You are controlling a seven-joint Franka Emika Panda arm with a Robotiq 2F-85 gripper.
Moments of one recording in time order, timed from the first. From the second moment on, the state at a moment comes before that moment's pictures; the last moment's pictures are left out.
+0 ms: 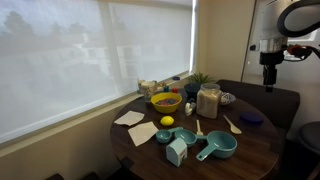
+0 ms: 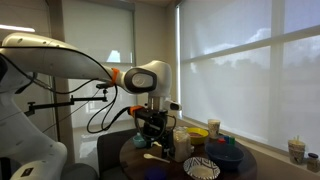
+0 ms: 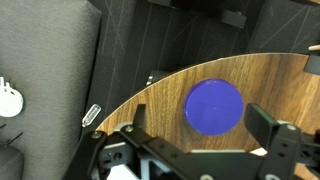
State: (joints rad) arm -0.04 -0.48 -0.18 -2.33 -0.17 1.76 -0.41
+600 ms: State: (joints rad) arm -0.03 -0.46 -0.17 -2.35 -0.13 1.78 -0.38
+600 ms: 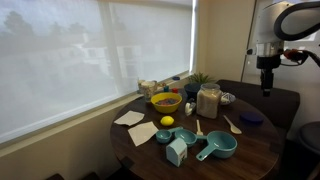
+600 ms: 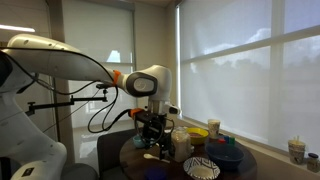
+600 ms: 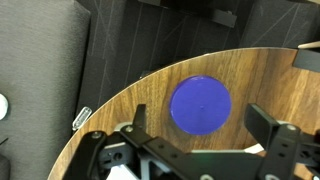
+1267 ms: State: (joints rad) arm -0.01 -0.34 -0.04 -2.47 -0.06 2.15 -0.02
